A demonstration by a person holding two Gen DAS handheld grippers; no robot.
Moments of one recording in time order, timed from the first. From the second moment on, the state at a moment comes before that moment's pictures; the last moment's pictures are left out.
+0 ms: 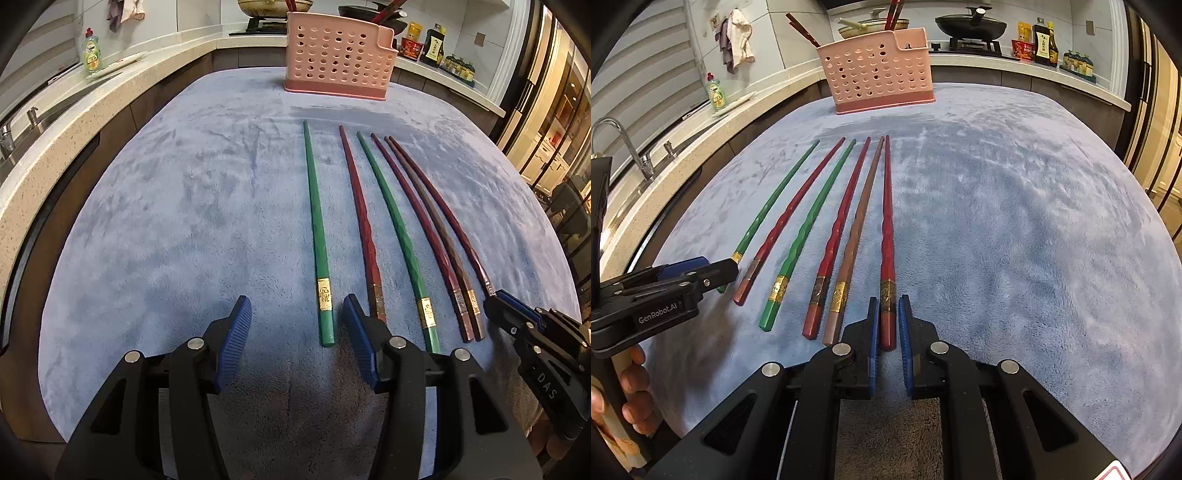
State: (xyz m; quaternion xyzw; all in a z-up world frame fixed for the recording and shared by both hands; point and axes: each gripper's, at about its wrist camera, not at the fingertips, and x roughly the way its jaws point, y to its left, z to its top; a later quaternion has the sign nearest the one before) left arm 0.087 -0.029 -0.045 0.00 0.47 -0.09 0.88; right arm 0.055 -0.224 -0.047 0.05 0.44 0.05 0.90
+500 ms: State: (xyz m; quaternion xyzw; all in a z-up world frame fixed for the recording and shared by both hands) left arm 0.089 -0.022 -0.043 -0.01 0.47 -0.09 0.88; right arm 0.055 -0.226 -0.046 0.05 0.44 0.05 0.90
